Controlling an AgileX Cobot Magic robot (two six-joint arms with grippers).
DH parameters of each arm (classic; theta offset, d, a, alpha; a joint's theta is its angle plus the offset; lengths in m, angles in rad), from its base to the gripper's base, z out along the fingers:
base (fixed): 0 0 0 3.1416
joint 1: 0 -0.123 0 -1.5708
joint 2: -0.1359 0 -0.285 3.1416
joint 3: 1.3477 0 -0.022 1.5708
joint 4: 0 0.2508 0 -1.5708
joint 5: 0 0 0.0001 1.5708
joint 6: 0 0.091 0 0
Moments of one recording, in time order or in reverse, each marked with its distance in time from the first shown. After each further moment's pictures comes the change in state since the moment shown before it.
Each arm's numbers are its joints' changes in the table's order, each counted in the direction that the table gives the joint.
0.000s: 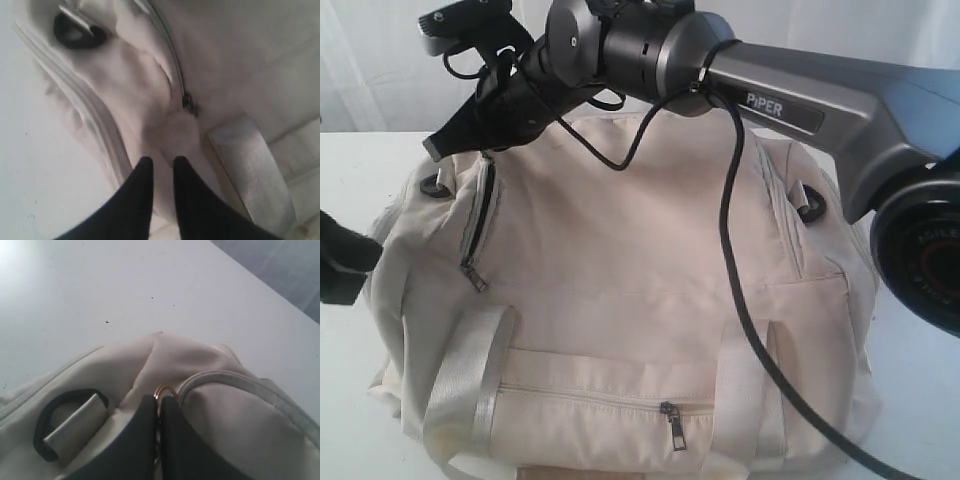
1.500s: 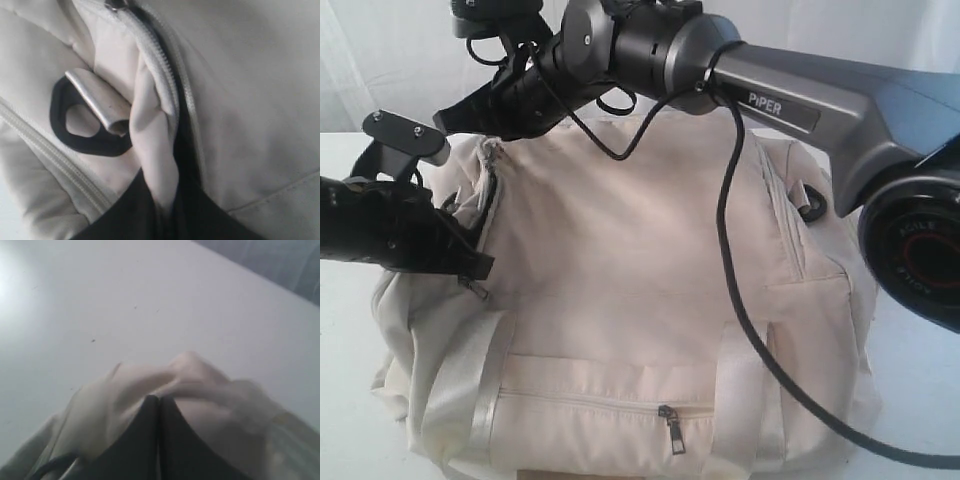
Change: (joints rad) left arm 0.118 -0.449 -0.012 -0.226 -0.458 0.151; right arm 0.040 -0.027 -0.032 0.012 -0.039 0.125
